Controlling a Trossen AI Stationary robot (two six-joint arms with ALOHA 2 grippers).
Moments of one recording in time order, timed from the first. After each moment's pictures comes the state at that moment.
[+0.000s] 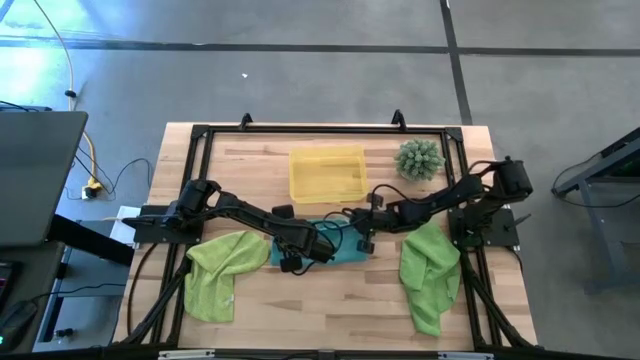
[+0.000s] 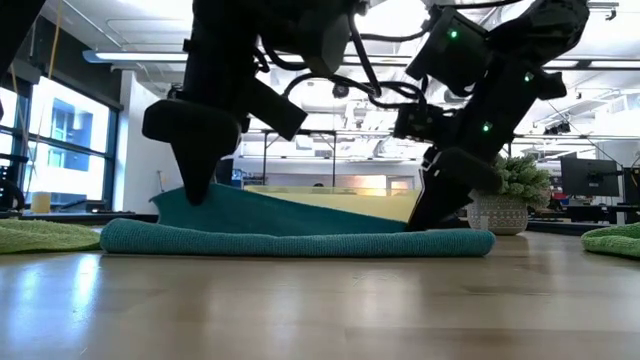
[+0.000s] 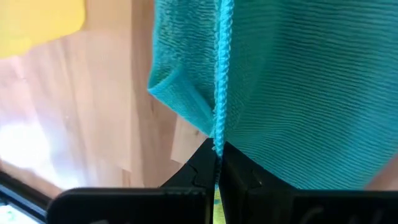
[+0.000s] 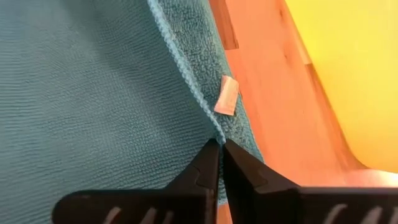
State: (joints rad) left arm -0.14 2.11 1.59 -1.35 -0.27 -0.52; right arm 0.11 1.66 0.74 -0.07 0.27 0.20
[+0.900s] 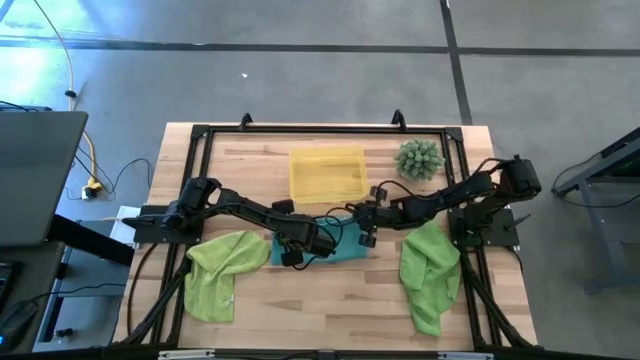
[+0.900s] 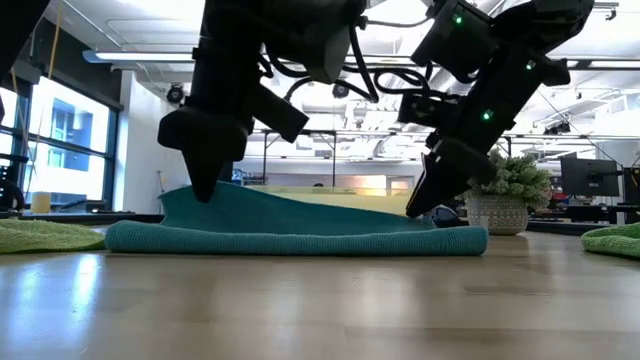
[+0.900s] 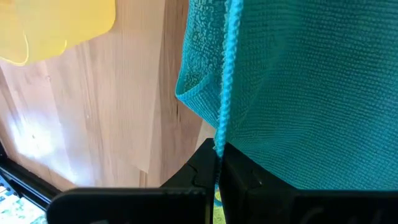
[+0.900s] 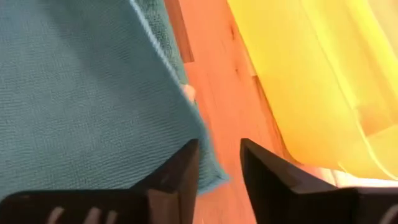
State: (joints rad) left arm -0.11 2.11 1.59 -1.36 -0.30 -0.52; right arm 0.10 1.60 0.74 -0.12 0.37 0.17
